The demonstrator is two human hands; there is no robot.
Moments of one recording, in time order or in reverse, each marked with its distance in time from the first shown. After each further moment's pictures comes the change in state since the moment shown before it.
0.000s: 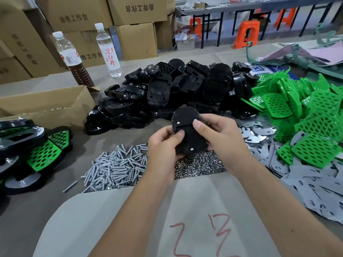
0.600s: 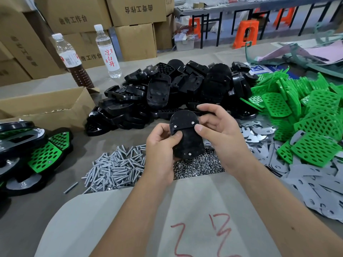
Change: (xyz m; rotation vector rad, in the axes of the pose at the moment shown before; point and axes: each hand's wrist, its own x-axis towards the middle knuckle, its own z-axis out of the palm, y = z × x) left_hand -0.001 0.005 -0.003 0.017 -0.012 0.012; right_hand 0.003 0.008 -0.002 0.197 -0.013 -0.076
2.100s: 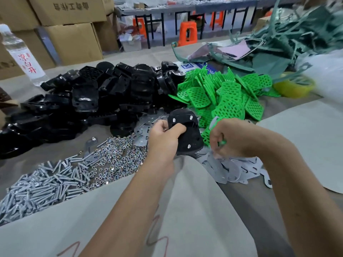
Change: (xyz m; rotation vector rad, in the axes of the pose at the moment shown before) left_hand -0.031 -0.031 0.137 0.049 -0.198 -0.216; right_hand -0.062 -0.115 -0.150 -1.414 -0.292 0.454
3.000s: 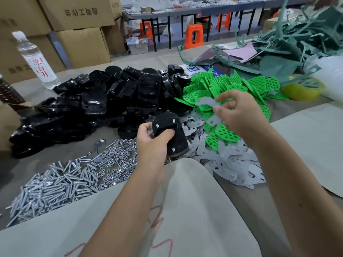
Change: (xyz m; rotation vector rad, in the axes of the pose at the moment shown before) left_hand 0.002 0.001 -0.028 -0.101 0.125 0.130; right_hand 0.025 -0.007 -0.007 0.820 0.561 0.124
